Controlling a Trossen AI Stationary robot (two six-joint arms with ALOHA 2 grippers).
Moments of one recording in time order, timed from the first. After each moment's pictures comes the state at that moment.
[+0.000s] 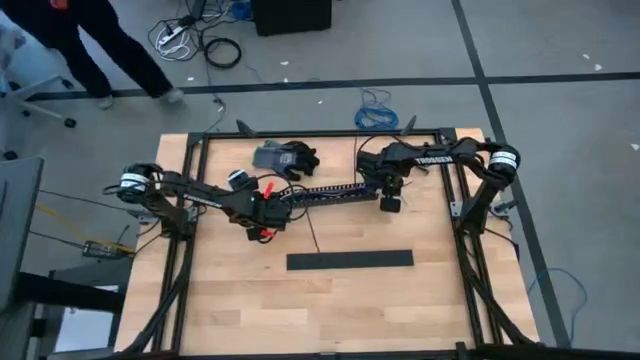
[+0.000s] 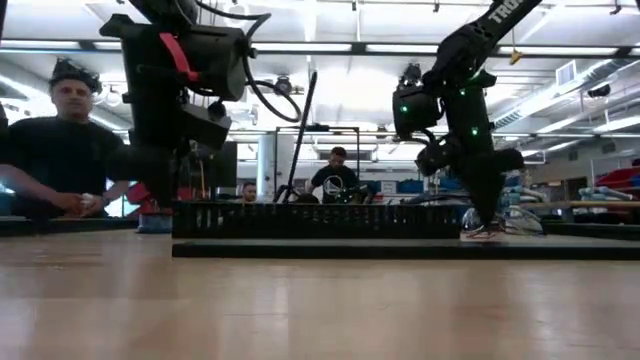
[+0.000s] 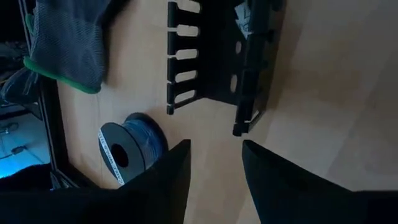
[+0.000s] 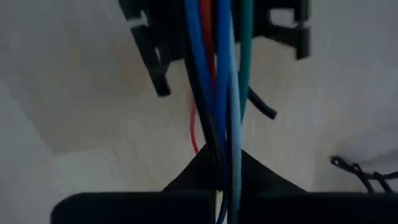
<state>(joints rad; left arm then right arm) -0.05 1.60 0.93 -0.99 -0.54 -0.28 -0.39 1.72 1.04 -0.95 0.14 -0.25</state>
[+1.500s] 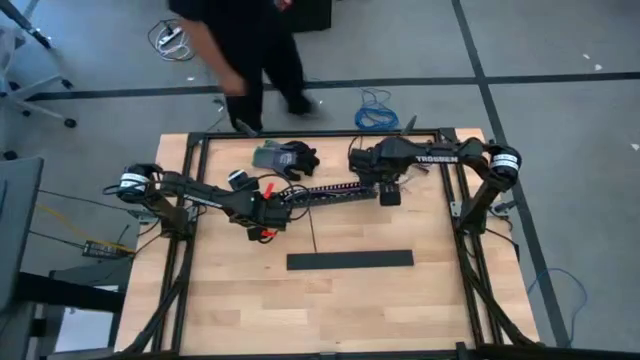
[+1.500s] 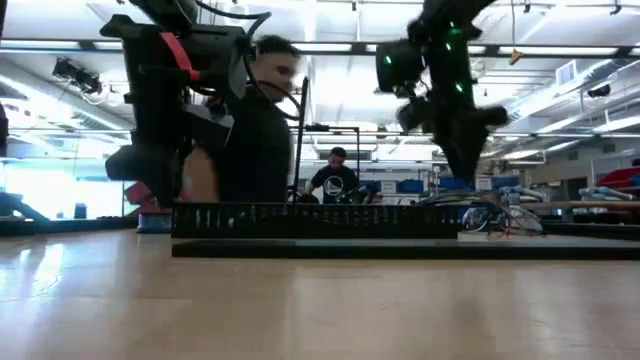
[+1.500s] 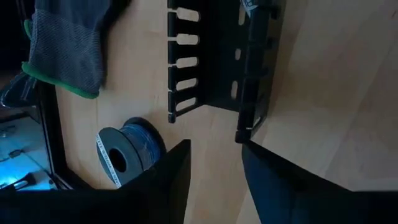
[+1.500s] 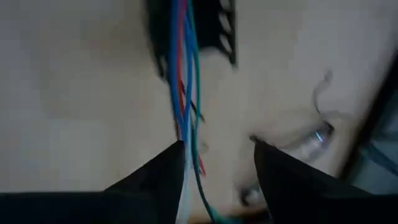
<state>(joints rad) -0.05 1.60 0.93 -0.97 -0.54 -0.27 -0.30 1.70 1.33 -1.18 0.22 -0.27</state>
